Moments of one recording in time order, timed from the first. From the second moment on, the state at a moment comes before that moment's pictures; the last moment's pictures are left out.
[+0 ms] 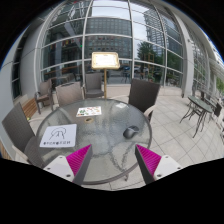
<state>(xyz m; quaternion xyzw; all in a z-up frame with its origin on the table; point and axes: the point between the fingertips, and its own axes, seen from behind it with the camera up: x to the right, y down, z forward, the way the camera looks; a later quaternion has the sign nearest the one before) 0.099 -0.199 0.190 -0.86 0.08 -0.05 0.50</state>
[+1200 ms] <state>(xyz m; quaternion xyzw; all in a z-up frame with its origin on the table) 0.221 0.086 -0.016 -0.94 -0.03 0.04 0.34</state>
